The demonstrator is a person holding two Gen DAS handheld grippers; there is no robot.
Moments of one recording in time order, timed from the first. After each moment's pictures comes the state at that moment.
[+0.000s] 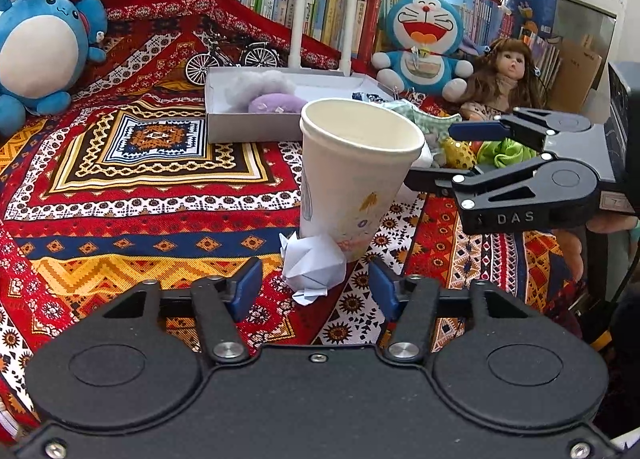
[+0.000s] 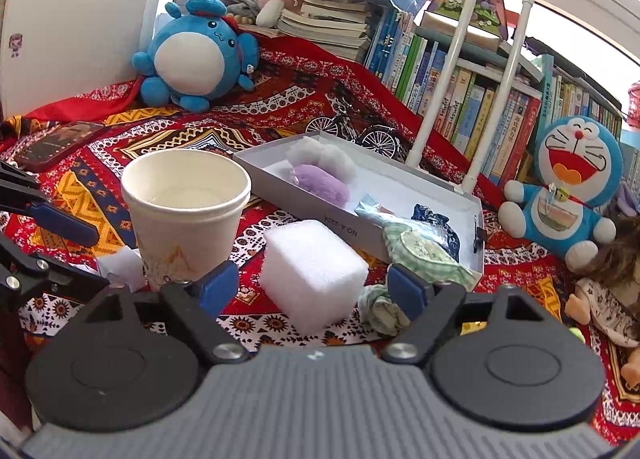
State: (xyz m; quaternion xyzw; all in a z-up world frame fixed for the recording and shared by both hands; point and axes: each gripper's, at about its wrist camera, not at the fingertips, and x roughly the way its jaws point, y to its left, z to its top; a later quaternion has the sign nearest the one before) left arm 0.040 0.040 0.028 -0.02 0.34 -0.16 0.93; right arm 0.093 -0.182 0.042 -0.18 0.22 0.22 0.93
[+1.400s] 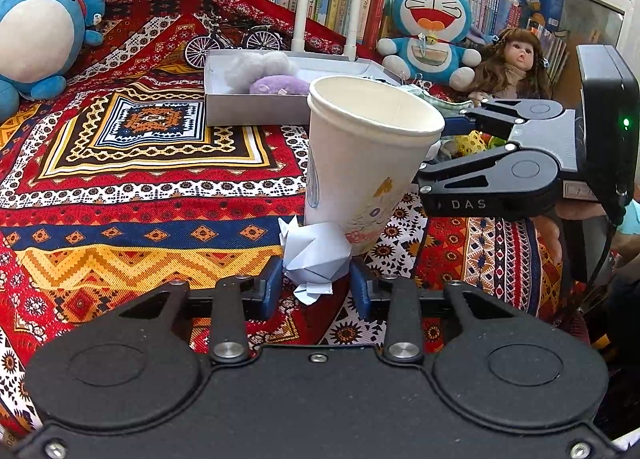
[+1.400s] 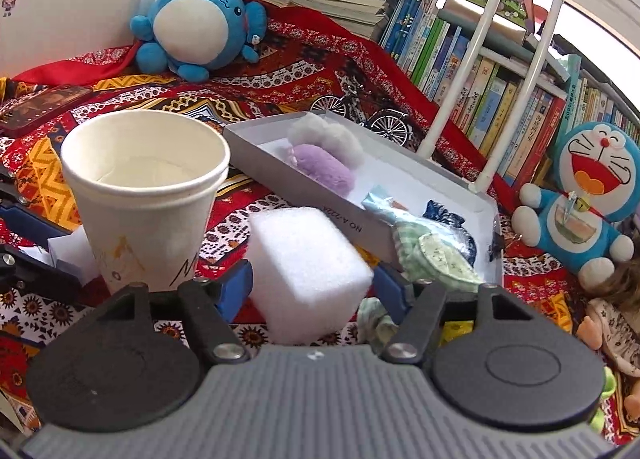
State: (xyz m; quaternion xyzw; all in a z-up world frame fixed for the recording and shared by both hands) left arm 0.055 0.037 0.015 -0.03 0.36 -0.16 0.92; right arm 0.128 -0.167 0.015 -0.21 0.23 0.23 0.92
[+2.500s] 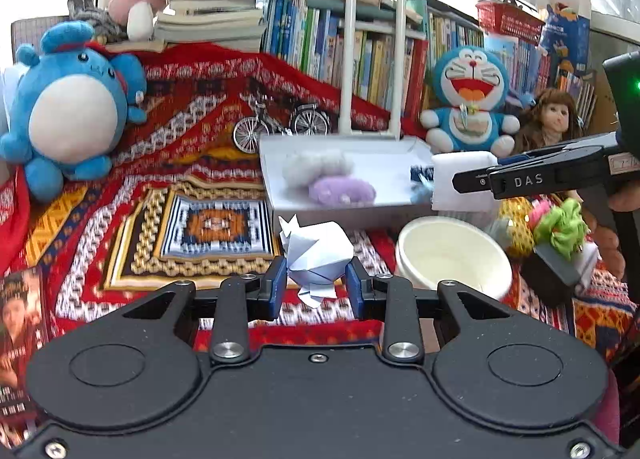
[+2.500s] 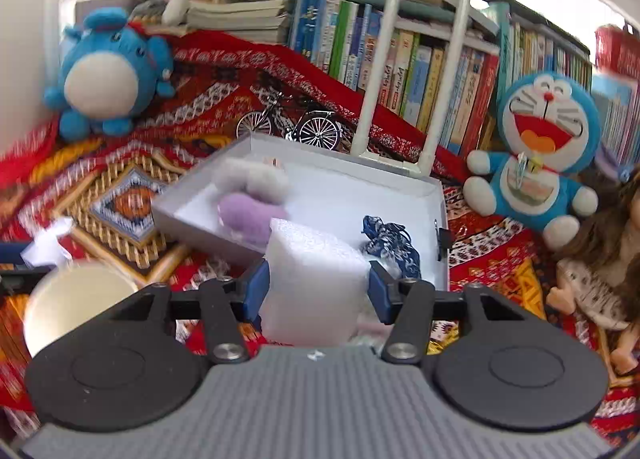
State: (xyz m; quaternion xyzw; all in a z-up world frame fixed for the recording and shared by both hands) left arm 0.096 0.072 0.076 -0.01 0.28 -0.11 0.95; right arm 0.180 -0.185 0.081 -0.08 0.29 0.14 0.94
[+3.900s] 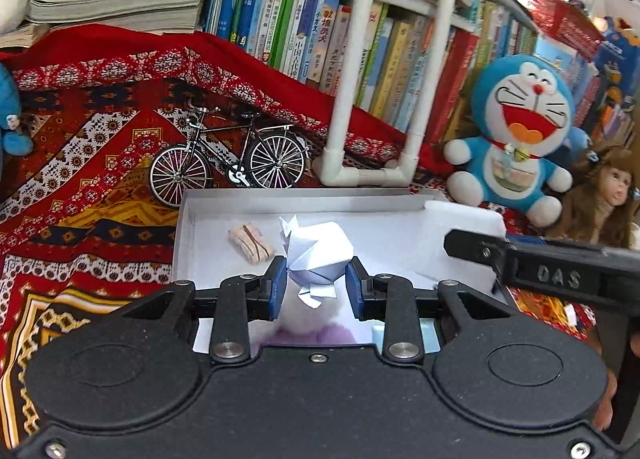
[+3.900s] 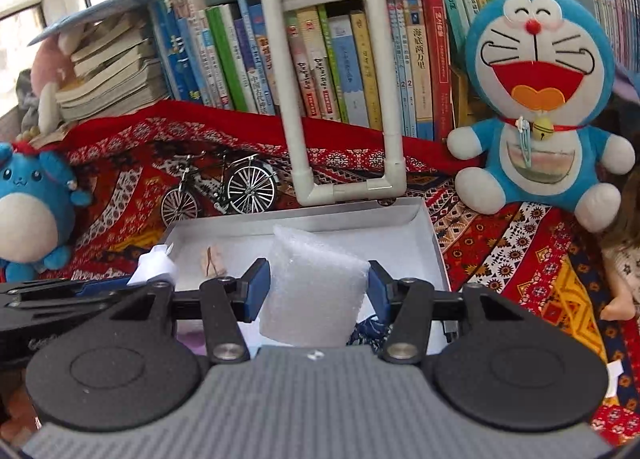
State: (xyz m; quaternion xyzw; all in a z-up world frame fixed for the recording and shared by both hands) left arm 0.361 0.005 0.087 -0.06 0.37 -0.13 0.92; right arm 0.324 -0.215 0.084 0.08 0.33 0.08 0.94
